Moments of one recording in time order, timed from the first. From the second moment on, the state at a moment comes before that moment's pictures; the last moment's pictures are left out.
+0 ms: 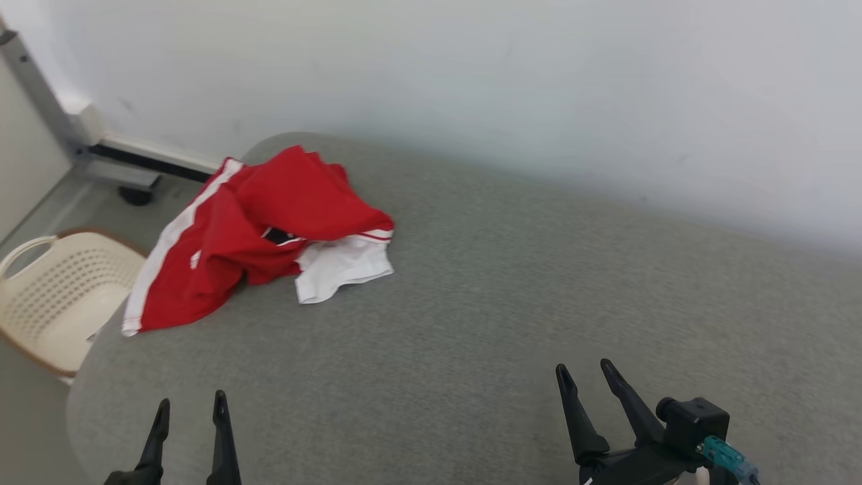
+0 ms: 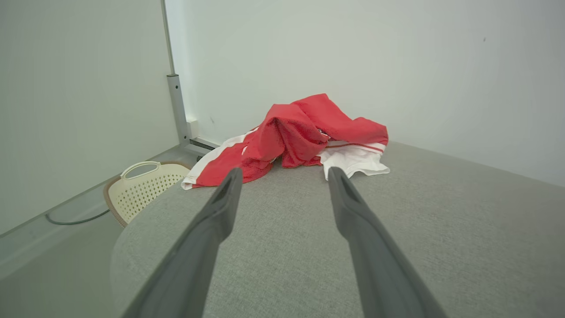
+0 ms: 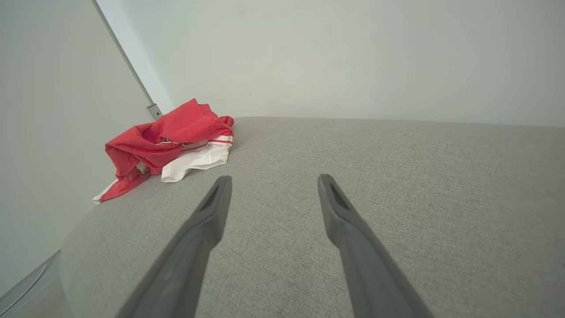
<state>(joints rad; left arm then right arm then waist) 0.00 0.10 0.00 0.21 -0.23 -0.01 -0.26 -0.08 -0.05 0.20 0.28 0.31 0.13 -0.14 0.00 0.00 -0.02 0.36</state>
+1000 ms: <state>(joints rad) -0.12 0.11 0.02 0.30 -0.27 -0.05 -0.17 -0.16 -0.05 0.29 0.31 0.30 0.13 -0.12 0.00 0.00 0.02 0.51</state>
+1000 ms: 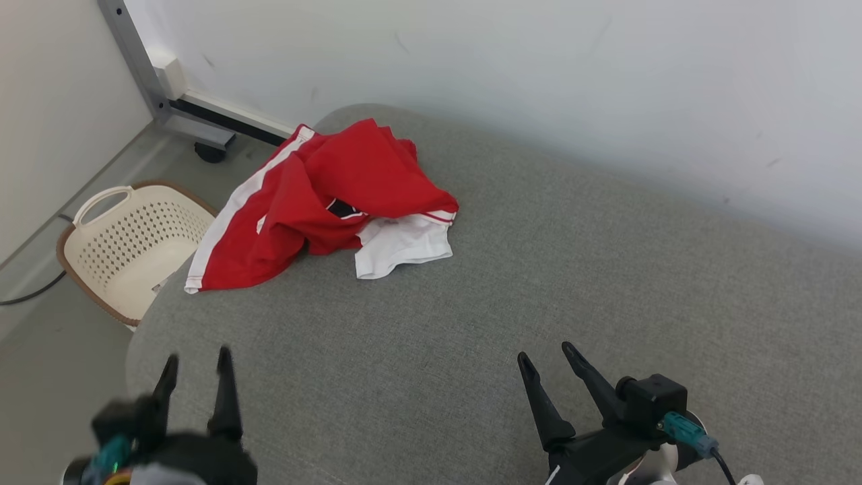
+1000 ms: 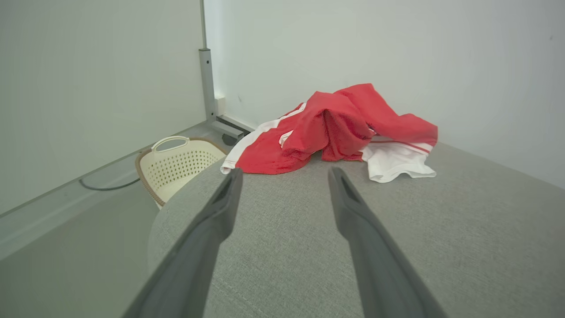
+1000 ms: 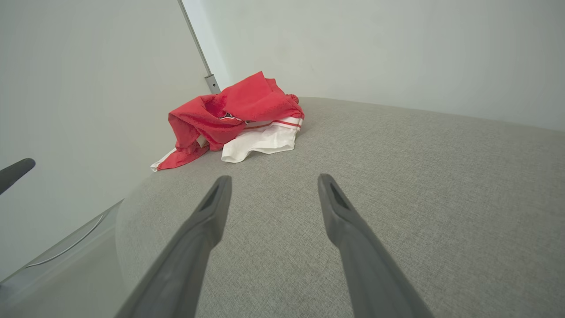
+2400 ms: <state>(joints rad) -0.90 0.31 0.01 1.05 -0.46 -0.01 0.02 -0.04 -0.07 0.29 -0.10 0.14 0.13 0.13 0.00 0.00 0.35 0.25</state>
